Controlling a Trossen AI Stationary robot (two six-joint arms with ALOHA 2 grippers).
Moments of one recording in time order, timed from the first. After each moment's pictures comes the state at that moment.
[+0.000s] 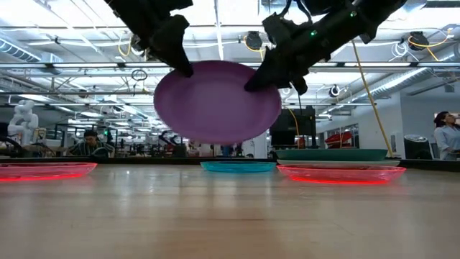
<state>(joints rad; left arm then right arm) -0.20 1.47 1.06 -0.49 -0.78 -0.25 0.01 1.45 0.78 0.15 0.26 0.41</state>
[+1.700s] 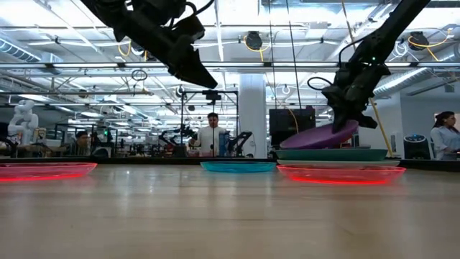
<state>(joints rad) 0.27 1.43 0.93 -0.05 0.01 0.21 -1.26 1.55 1.01 -0.76 -0.52 0.02</state>
